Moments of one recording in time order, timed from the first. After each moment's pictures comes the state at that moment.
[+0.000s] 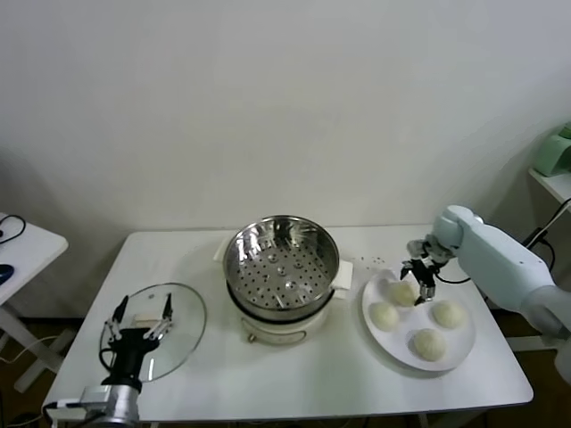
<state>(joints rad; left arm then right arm) 1.62 -1.43 -0.71 -2.03 -0.14 -0.05 0.00 0.01 0.95 -0.72 0.72 -0.23 0.15 -1.23</state>
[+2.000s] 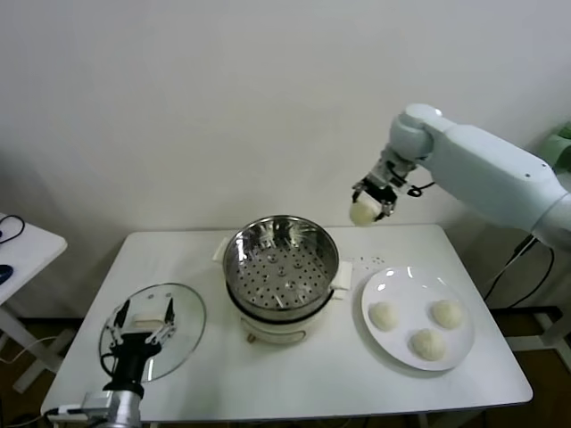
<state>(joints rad) 1.65 -1.44 -0.69 -2.06 -0.13 -0.04 -0.02 0.52 1.05 -1.01 1.15 -0.23 0.33 -1.27</state>
